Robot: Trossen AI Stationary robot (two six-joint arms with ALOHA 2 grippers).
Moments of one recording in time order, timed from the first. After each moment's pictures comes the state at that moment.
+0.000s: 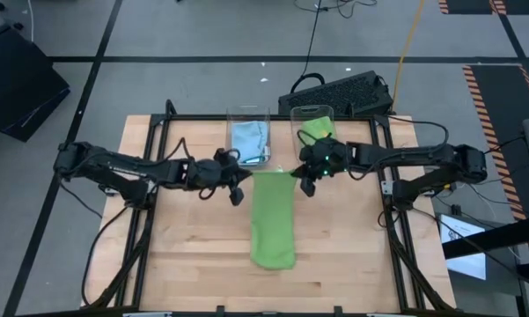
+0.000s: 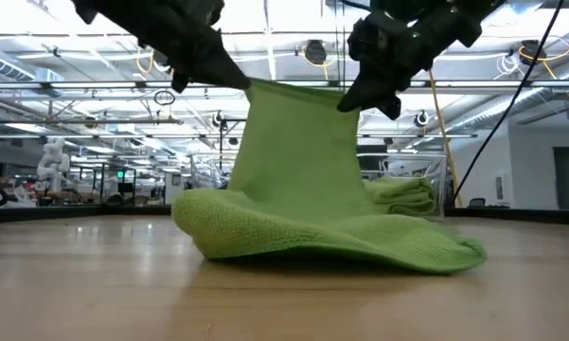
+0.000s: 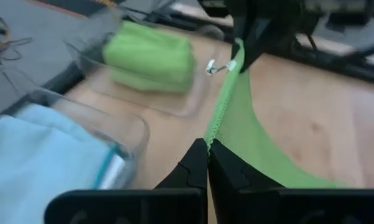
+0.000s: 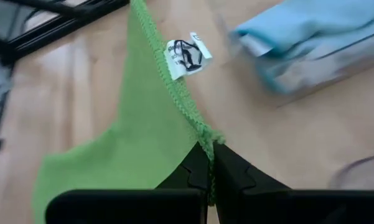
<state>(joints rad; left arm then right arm) -0.04 1.28 0.80 -0.01 -0.34 -0.28 -0.20 1.30 0.83 -0.27 -0.10 0.28</state>
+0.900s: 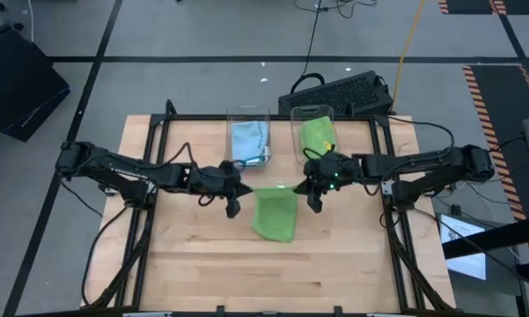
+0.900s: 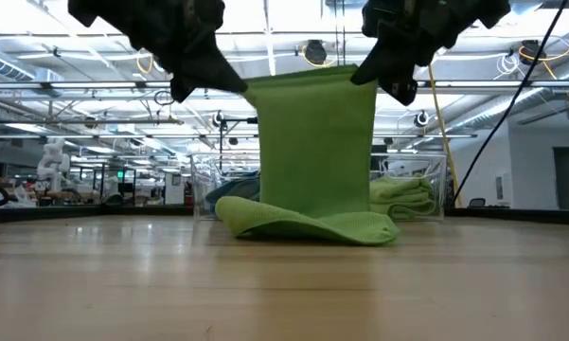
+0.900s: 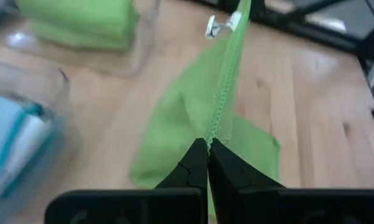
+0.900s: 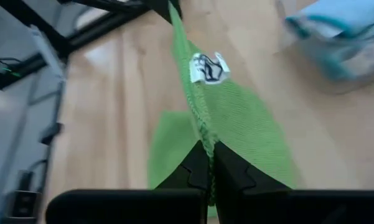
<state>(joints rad) -0.09 1.31 0.80 -0.11 -0.15 -0.36 -0.03 1.22 0.81 -0.27 -0.09 0.41</state>
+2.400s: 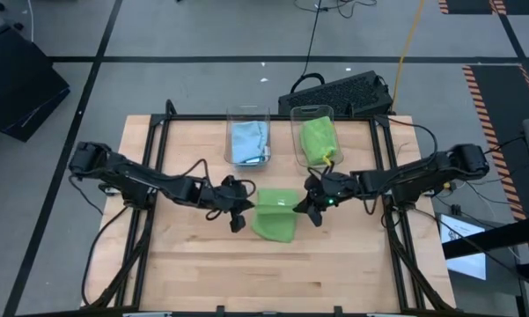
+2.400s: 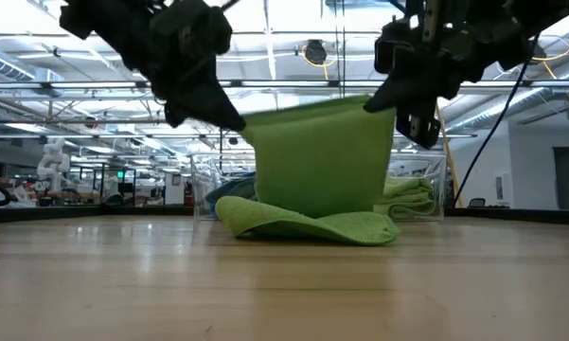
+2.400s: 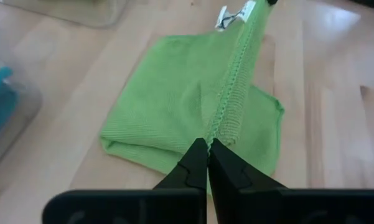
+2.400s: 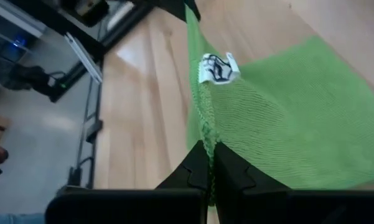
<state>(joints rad) -0.18 1.46 0.80 -0.09 -0.19 -0.44 0.10 1.28 0.56 0.13 -0.13 0.70</state>
